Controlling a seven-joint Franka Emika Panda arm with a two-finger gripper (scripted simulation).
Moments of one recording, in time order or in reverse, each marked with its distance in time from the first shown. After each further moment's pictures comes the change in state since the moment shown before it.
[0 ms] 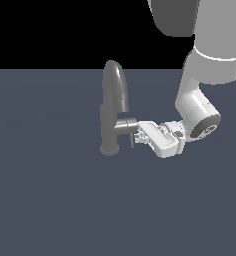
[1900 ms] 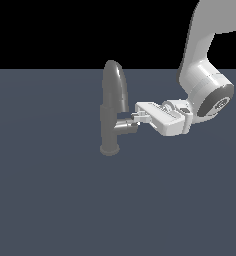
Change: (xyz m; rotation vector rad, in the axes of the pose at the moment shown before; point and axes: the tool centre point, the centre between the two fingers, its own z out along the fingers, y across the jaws) arm -0.091 0.018 0.016 -0.015 -0.009 0.001
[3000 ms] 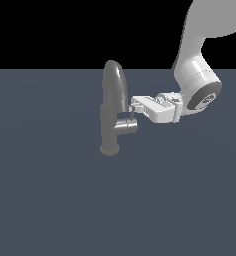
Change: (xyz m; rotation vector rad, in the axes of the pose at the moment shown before) arm -0.014 -0.049 -0.001 0.008 -0.003 0.023
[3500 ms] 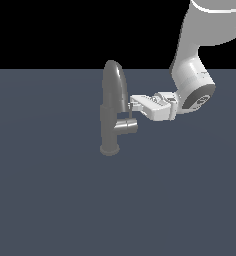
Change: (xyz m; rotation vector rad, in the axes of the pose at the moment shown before) arm 0.002 -0.022 -0.001 -0.005 -0.003 0.001
